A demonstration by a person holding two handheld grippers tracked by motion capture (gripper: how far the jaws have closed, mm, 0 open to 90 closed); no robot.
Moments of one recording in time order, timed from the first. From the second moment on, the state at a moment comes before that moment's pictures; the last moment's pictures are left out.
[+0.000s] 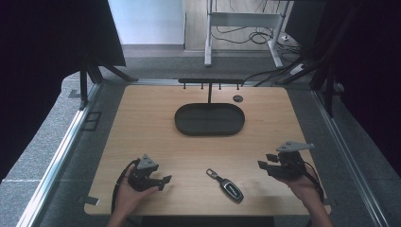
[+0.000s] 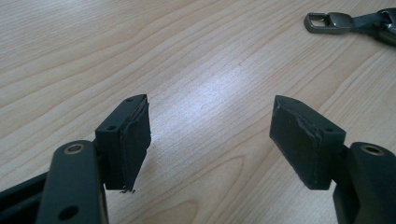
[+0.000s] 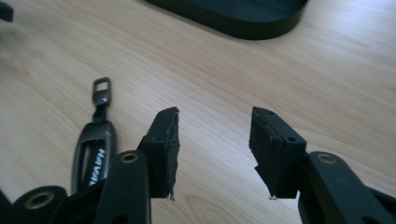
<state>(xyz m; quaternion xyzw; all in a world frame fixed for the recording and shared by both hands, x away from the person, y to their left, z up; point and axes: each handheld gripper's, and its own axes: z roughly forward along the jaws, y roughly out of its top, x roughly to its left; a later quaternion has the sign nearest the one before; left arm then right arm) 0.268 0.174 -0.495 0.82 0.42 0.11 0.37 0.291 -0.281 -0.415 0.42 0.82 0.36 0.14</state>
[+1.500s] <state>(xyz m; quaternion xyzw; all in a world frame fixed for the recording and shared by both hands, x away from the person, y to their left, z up) 0.267 0.168 -0.495 0.83 0.41 0.10 0.37 0.318 -0.203 -0.422 0.35 0.89 0.29 0.08</state>
